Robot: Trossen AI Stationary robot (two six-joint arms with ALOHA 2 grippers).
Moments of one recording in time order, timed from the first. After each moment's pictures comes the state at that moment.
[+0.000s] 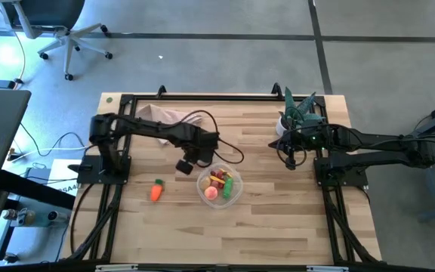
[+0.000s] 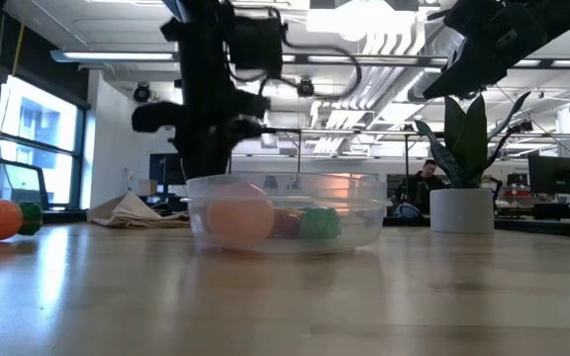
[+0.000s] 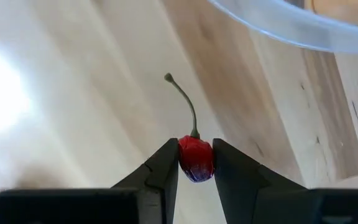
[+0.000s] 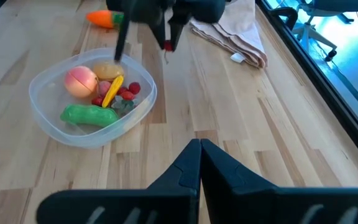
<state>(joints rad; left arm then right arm) 0.23 1.83 1.28 -0.91 -0.10 0.59 -0.17 0.74 0.58 -0.36 -0.03 -0.10</state>
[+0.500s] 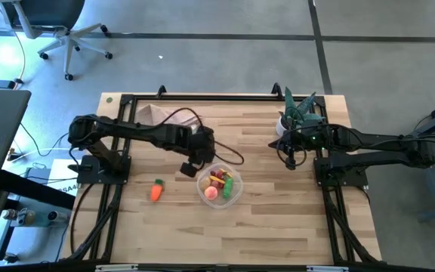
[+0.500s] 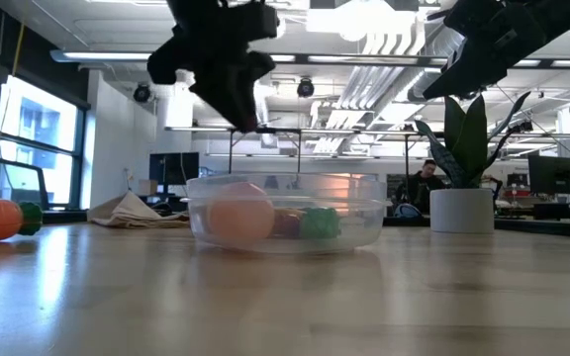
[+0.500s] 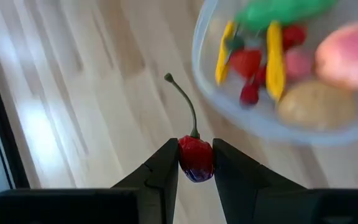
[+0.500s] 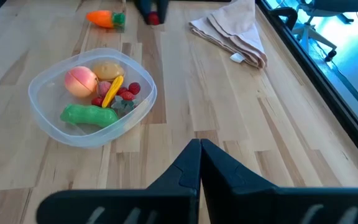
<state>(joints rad) 0.12 1.64 1.28 -0.76 -0.16 0.52 -0.17 0.74 0.58 -0.36 -0.03 -0.10</state>
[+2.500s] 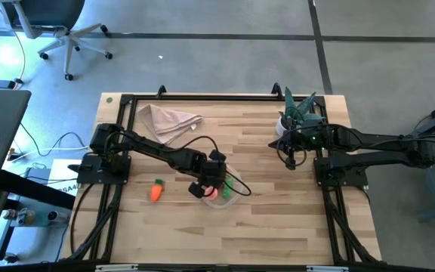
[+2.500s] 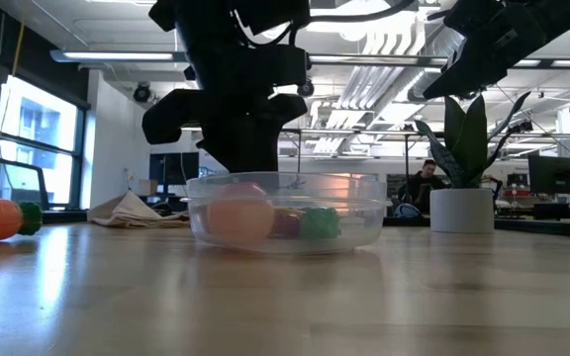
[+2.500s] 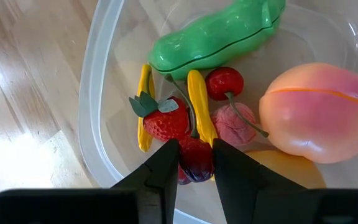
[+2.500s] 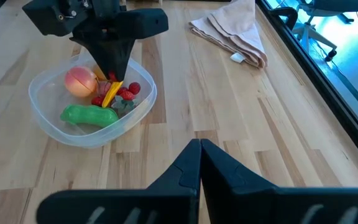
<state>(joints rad) -0.03 1.88 1.28 -0.57 -0.15 0.51 -0.17 0.74 0.58 -0.36 -0.03 -0.10</state>
